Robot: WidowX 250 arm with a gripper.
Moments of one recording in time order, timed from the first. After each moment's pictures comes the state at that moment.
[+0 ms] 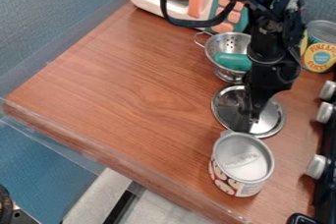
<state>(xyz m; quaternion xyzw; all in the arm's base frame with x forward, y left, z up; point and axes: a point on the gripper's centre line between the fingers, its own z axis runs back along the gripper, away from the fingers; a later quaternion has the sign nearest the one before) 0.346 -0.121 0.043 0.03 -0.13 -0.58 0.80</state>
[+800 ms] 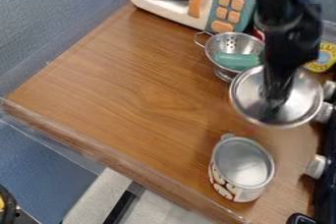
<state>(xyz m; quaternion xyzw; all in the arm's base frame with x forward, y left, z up) 0.323 -0.141 0.127 -0.01 -0.25 -0.58 0.78</state>
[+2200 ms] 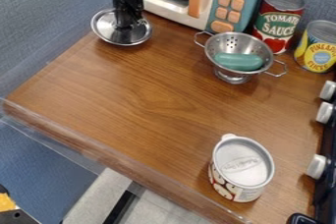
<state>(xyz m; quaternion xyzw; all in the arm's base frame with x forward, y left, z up) 0.392 0.134 0.060 0.08 -0.09 -0.23 0.97</state>
